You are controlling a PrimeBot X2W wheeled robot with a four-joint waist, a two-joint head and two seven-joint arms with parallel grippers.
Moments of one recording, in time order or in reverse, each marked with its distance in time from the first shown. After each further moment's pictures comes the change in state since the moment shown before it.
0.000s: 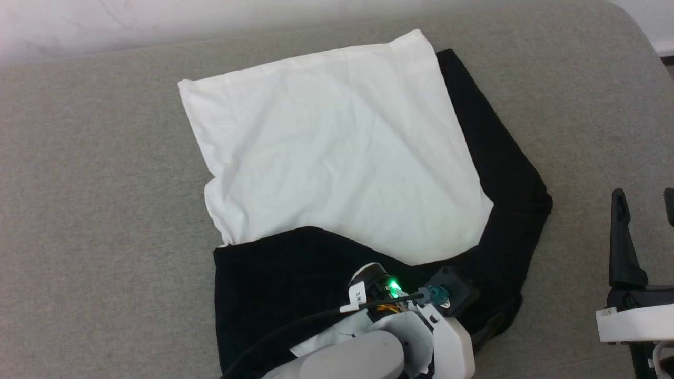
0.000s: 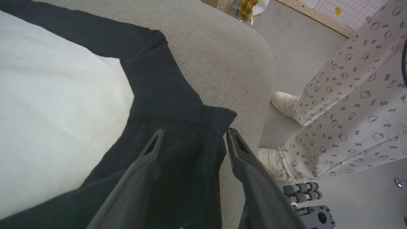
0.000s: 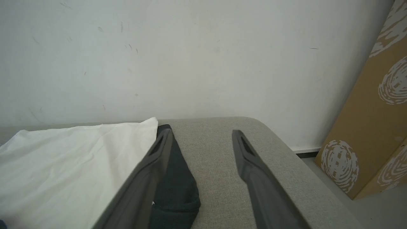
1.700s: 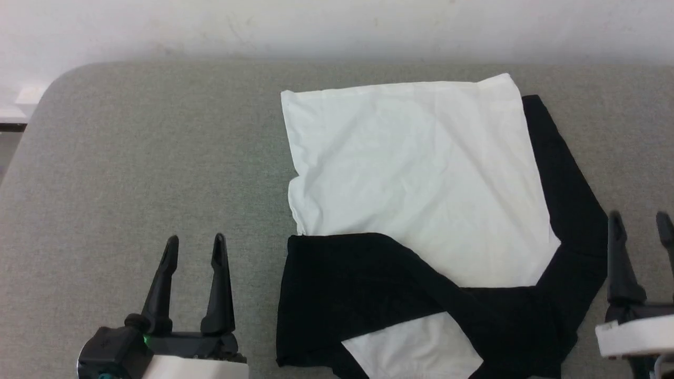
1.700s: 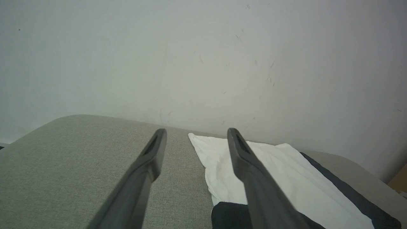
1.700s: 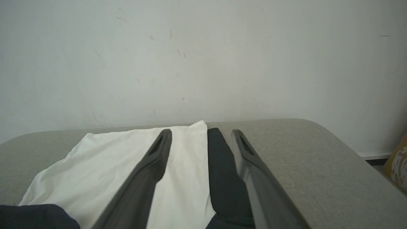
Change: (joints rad) left arm 0.805 0.203 1.030 -0.765 0.293 0.137 -0.302; right arm 0.074 0.000 -0.004 0.013 0.075 0.000 0.023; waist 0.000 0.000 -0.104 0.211
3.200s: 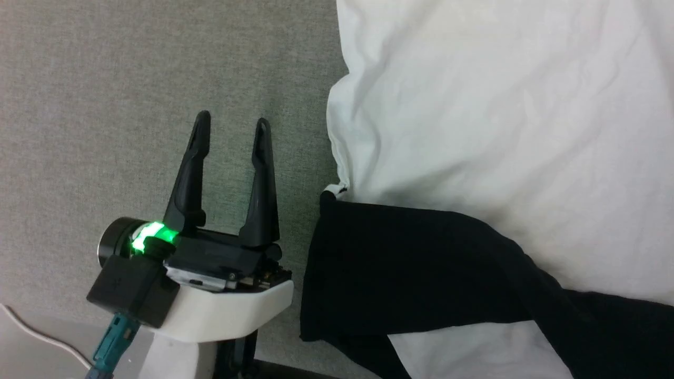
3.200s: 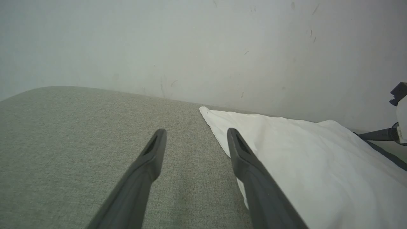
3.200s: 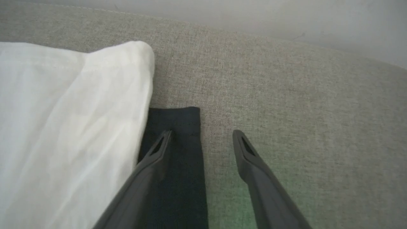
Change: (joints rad) left arm -0.304 -0.189 0.007 -0.050 0.170 -0.158 0.000; right arm -1.063 -0.499 0.039 0.563 0.097 0.000 0.816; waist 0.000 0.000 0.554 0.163
